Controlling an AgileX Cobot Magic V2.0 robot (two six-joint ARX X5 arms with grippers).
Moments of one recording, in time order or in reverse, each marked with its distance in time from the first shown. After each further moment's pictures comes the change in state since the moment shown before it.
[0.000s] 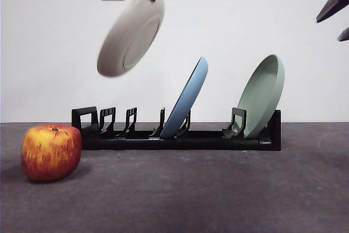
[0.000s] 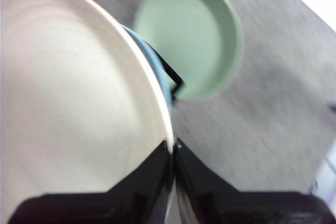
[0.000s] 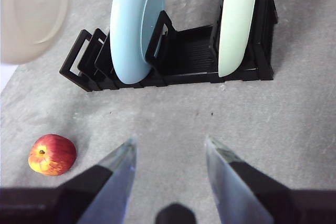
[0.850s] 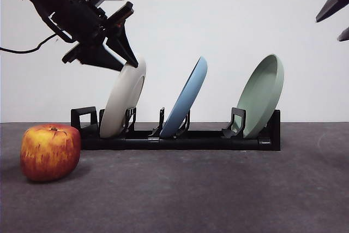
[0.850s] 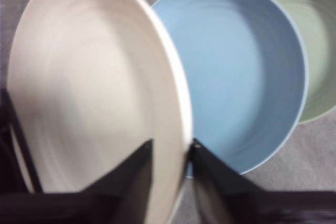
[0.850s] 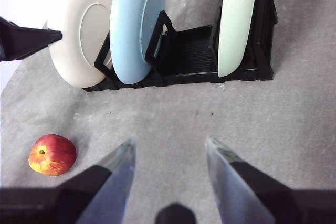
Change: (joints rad) left arm 0.164 0.006 -0.549 0.685 0.010 -0.224; right arm 0.000 0.000 0.000 0.000 -0.003 0.000
